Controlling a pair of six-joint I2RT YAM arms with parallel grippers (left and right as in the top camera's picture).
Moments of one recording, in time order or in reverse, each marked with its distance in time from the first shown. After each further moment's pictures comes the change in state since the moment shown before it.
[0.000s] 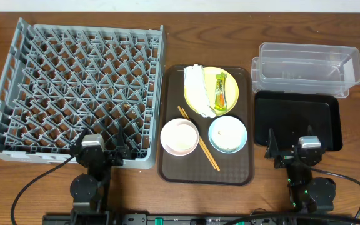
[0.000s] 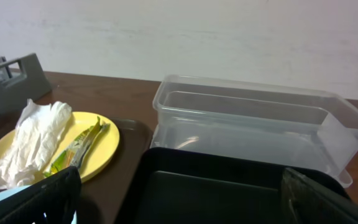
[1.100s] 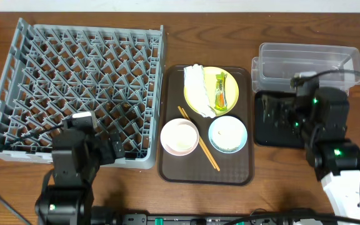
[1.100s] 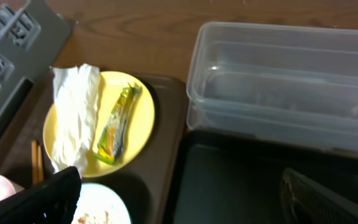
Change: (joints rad) left arm 0.000 0.621 0.698 -0.710 -0.008 -0.075; right arm 0.000 1.014 0.821 -0.382 -0.139 0.083
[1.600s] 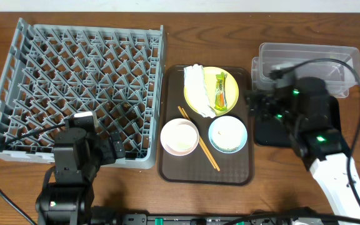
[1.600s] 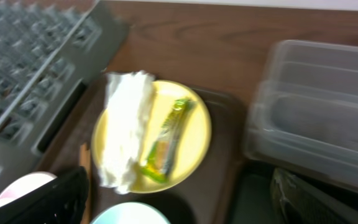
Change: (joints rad) left arm 0.000 0.015 0.000 -0.011 0.000 -0.003; right arm 0.142 0.126 0.030 0.120 -0.076 0.035
